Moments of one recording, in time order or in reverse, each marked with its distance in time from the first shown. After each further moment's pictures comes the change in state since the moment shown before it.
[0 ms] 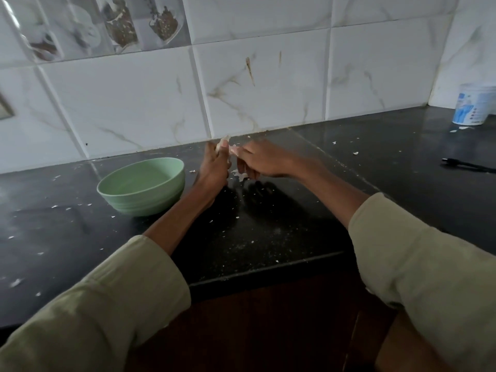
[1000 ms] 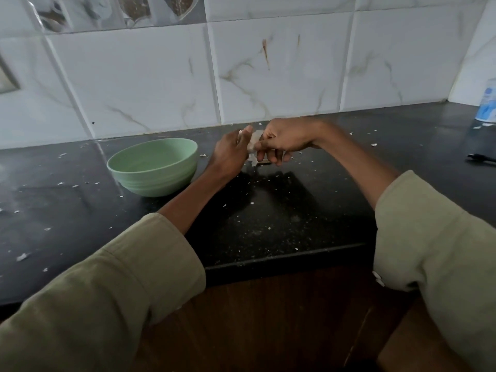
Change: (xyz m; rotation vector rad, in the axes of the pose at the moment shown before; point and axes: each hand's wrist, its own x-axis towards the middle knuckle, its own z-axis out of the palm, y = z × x) left_hand 0.008 -0.005 -0.001 0.203 -0.063 0.174; right_hand 0.012 0.006 -0.028 -0.012 -0.339 0.111
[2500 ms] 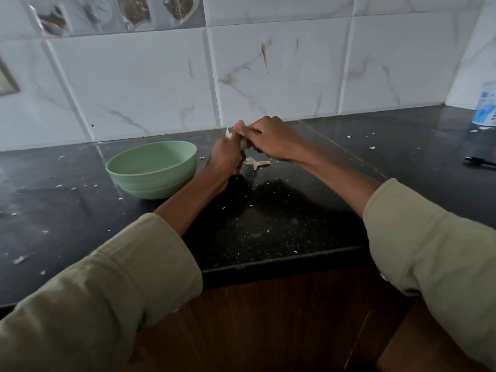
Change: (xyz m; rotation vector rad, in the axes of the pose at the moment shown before) left_hand -0.016 0.028 -0.005 -0.374 0.037 -0.277; right_hand 0.009 -0.018 0.031 0.024 0.527 -0.125
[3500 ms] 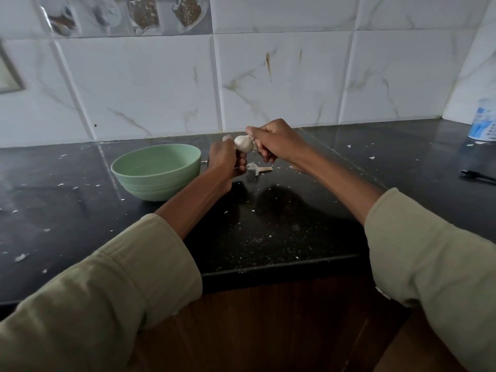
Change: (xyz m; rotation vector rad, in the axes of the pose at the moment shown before) left_hand 0.007 0.003 -0.002 -0.306 0.132 -0.204; right_hand -0.006 -0.004 -0.005 0.367 0.026 0.133
